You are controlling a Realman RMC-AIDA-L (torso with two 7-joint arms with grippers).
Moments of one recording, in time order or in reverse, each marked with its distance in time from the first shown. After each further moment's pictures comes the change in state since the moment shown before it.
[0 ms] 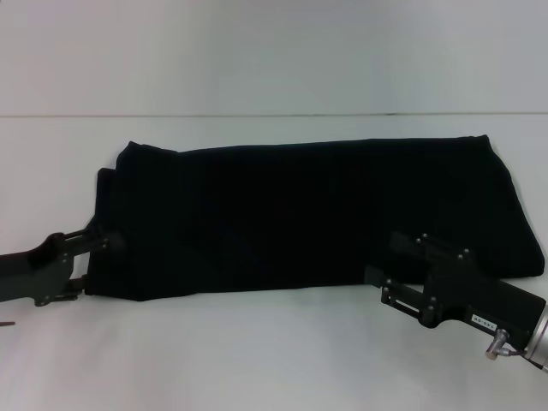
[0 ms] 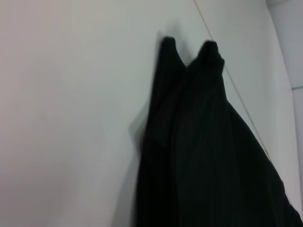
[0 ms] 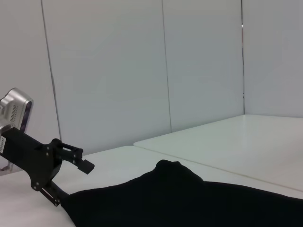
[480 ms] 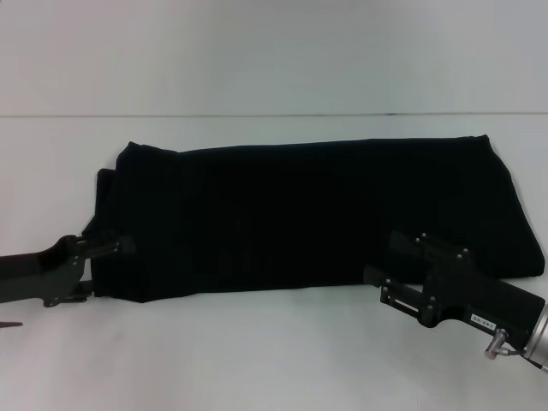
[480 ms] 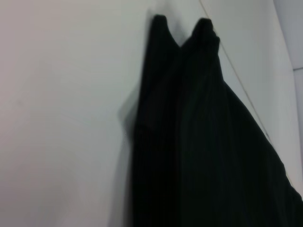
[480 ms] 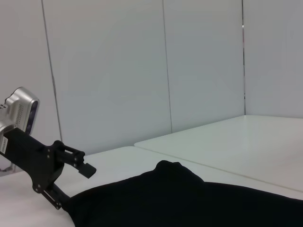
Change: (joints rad) left arm -0.016 0.001 0.043 -0.003 0.000 0.012 -0.001; right arm 0.002 0.000 0.000 0.002 0.000 0.000 0.000
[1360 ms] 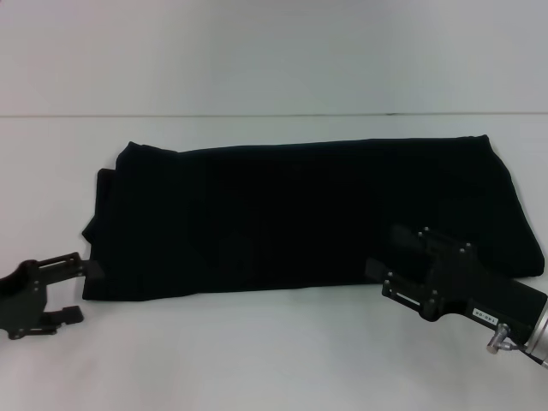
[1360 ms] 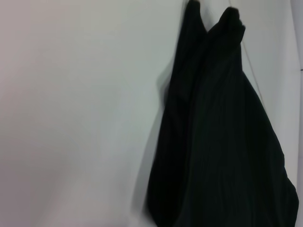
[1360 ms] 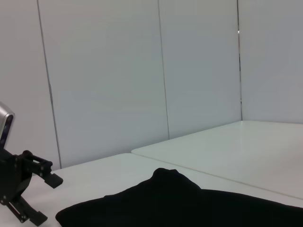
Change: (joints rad) left arm 0.070 0.036 -0.037 0.030 0.037 0.128 -0.078; right arm 0.003 0.000 0.020 -0.001 0.000 -0.011 0.007
